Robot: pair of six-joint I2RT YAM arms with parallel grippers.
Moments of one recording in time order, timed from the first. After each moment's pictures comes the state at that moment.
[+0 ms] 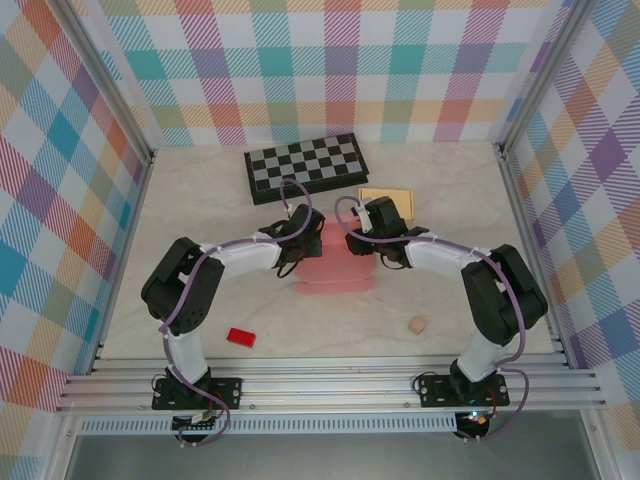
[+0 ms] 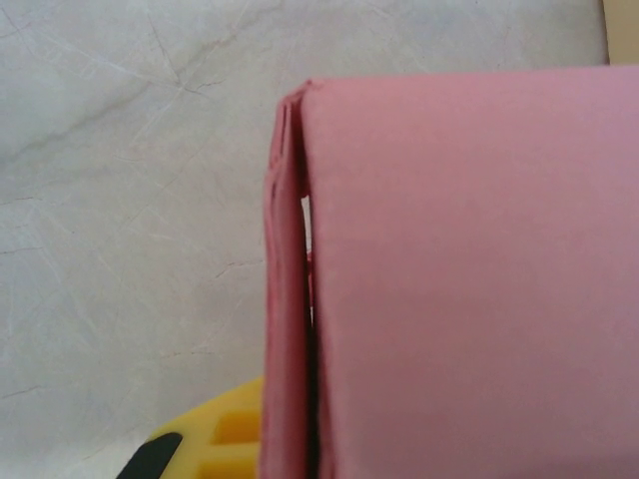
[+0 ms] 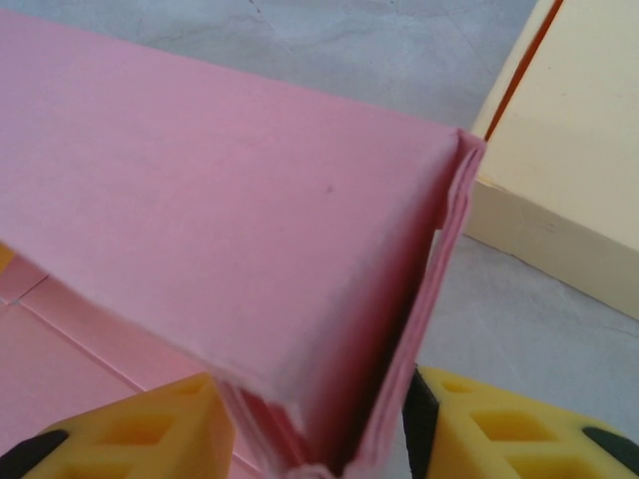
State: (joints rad) left arm -0.65 1.84 1.13 -0.23 -0.21 -0.59; right arm 0.55 1.69 0.97 -0.10 -0.02 0.11
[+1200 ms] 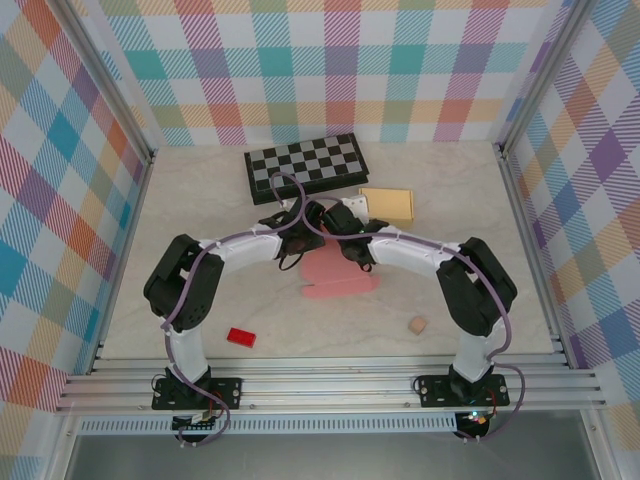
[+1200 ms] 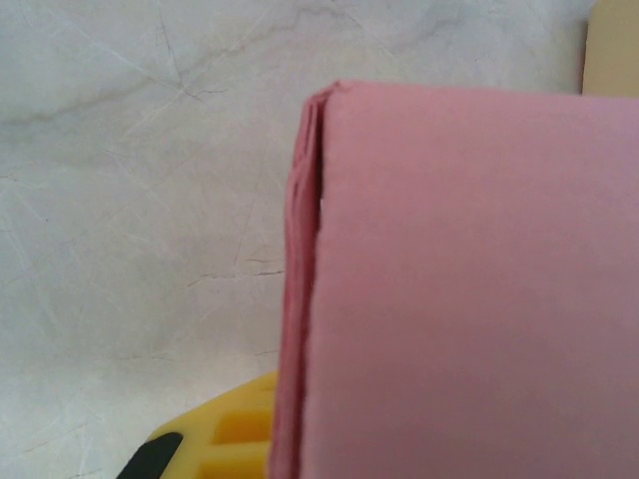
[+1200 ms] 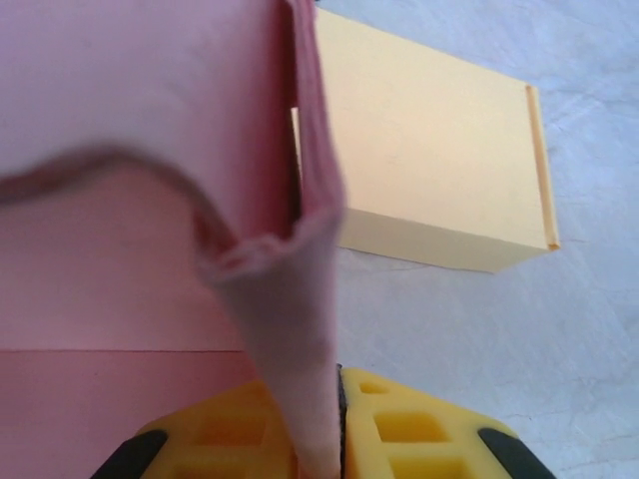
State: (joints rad) left arm -0.63 1.87 1.23 -0.31 -0.16 -0.79; right arm 0.76 1.83 1.25 -0.49 0.72 0.45
